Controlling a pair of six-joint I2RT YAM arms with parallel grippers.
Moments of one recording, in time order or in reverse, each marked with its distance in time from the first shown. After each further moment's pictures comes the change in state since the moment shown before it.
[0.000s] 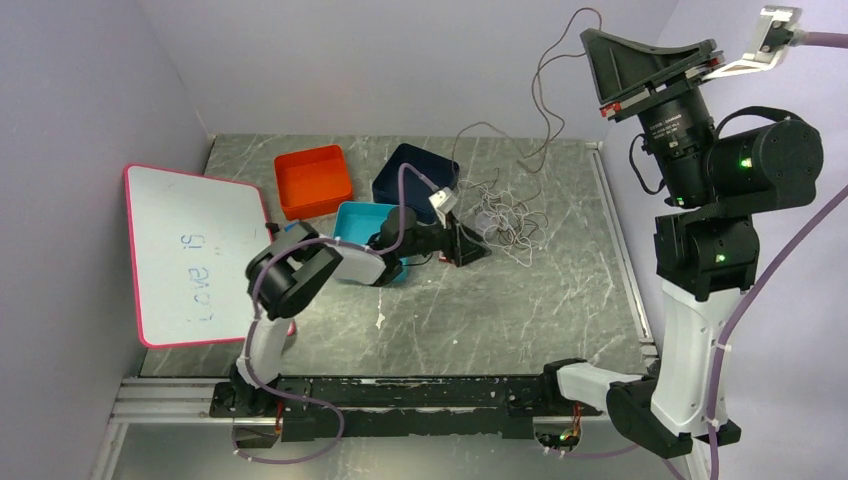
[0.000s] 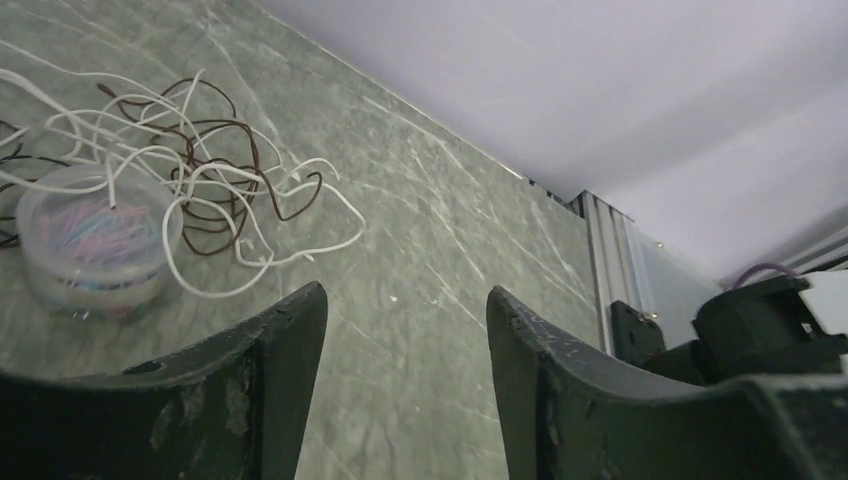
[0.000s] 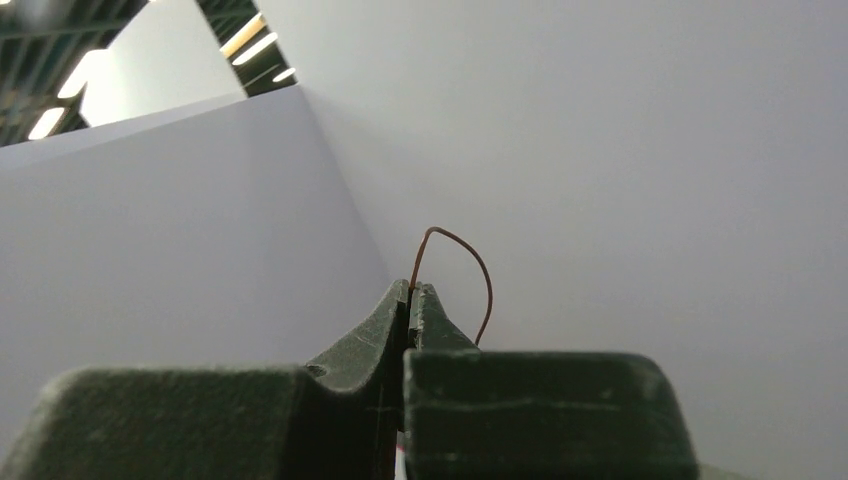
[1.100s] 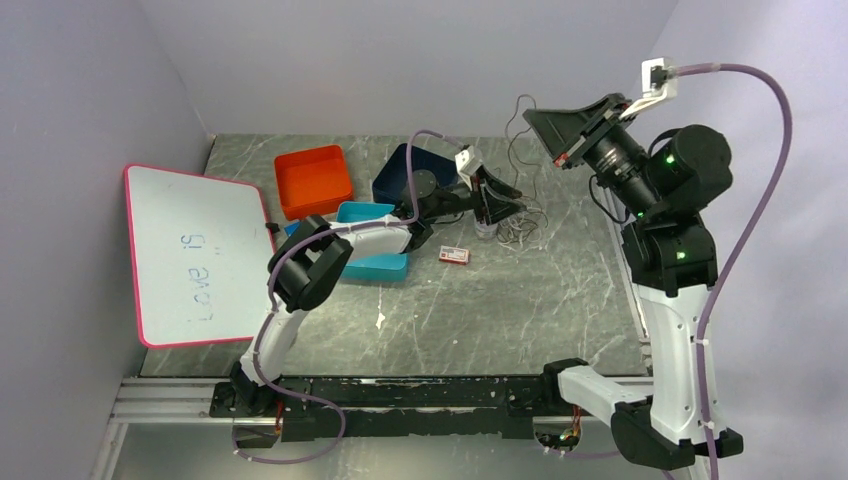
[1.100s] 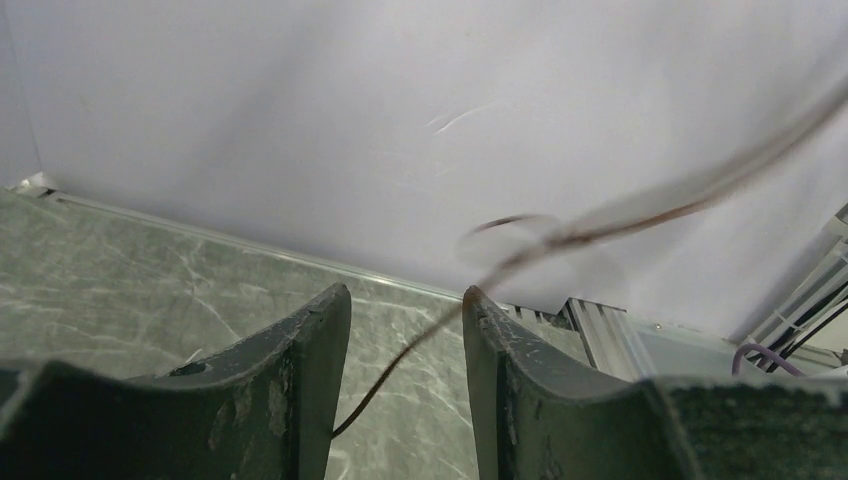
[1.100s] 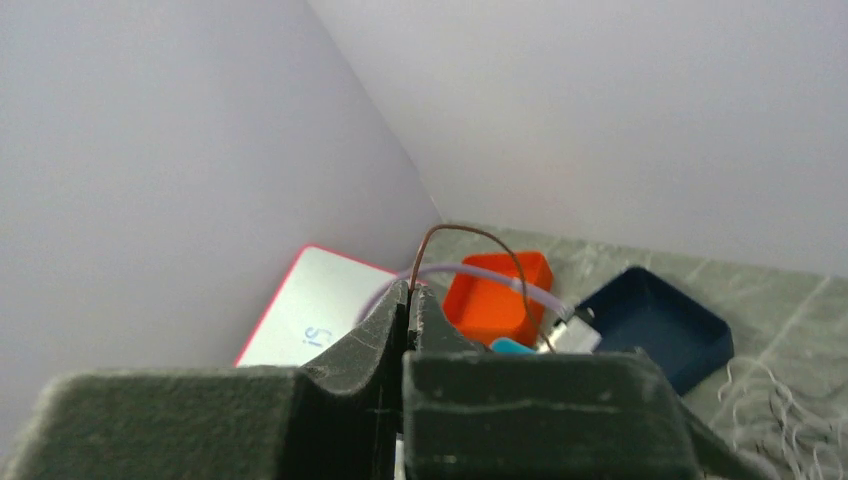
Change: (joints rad) left arm -0.008 0.096 0.441 -0.020 0.080 0.029; right arm 0.000 -0.124 -0.375 -0.131 -0.133 -0.039
